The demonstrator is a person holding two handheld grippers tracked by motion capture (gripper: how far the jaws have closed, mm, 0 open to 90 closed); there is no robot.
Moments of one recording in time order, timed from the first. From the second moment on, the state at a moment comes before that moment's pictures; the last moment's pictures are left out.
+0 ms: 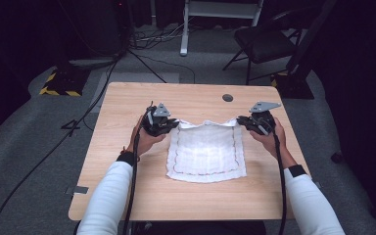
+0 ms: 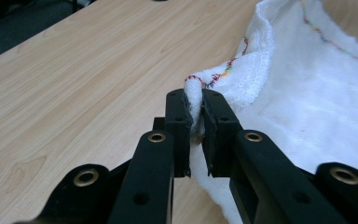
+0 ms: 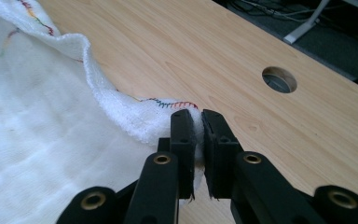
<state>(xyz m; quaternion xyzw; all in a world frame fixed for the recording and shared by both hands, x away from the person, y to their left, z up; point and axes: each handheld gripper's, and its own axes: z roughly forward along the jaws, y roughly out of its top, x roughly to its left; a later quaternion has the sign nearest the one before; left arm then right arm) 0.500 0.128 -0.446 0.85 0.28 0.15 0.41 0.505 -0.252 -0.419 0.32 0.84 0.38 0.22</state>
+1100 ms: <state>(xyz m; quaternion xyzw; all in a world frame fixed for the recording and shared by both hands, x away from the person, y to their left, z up) 0.432 0.123 -0.489 0.90 0.25 0.12 0.33 0.437 -0.263 -0.469 0.29 0.88 0.31 0.19</state>
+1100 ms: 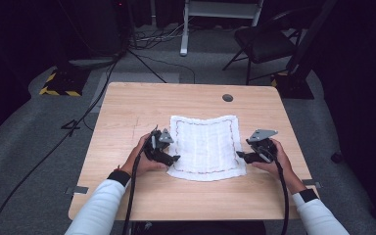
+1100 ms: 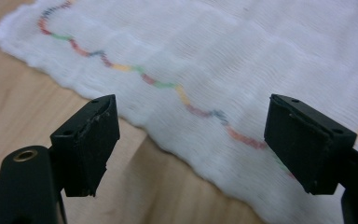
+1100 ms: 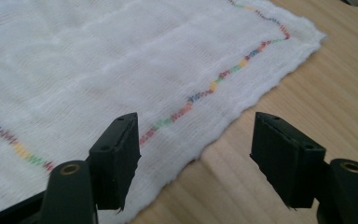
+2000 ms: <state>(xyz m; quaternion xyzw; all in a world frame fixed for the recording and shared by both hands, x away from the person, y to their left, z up) 0.367 0.128 -0.496 0.90 0.26 0.08 0.33 0.373 -0.305 -0.490 0.32 0.88 0.33 0.16</state>
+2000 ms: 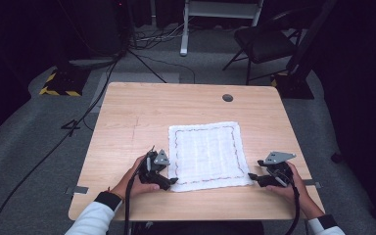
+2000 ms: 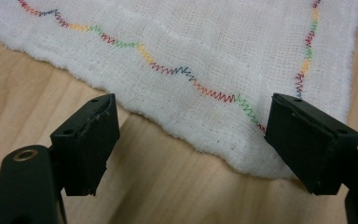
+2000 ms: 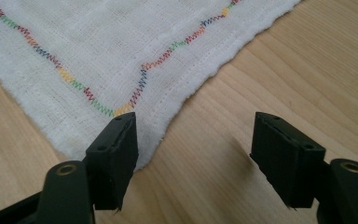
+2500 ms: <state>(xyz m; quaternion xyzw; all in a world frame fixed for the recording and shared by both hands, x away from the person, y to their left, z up) 0.361 0.141 -0.483 0.90 0.25 0.11 0.34 0.355 -0.316 -0.478 0.32 0.87 0.33 0.16</state>
